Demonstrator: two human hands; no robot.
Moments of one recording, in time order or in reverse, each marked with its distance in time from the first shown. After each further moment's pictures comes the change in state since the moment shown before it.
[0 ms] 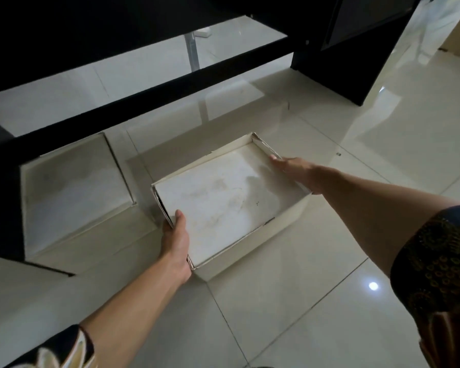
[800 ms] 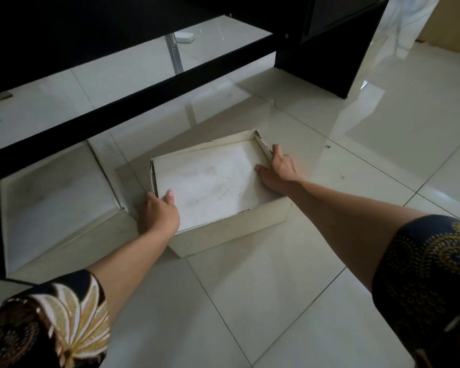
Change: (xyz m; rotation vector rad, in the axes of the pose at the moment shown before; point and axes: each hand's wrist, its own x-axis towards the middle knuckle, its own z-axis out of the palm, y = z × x) left_hand 0.020 0.053 0.020 0.989 0.308 0.451; right_hand 0.024 0.030 0.028 -0.626 0.456 -0.202
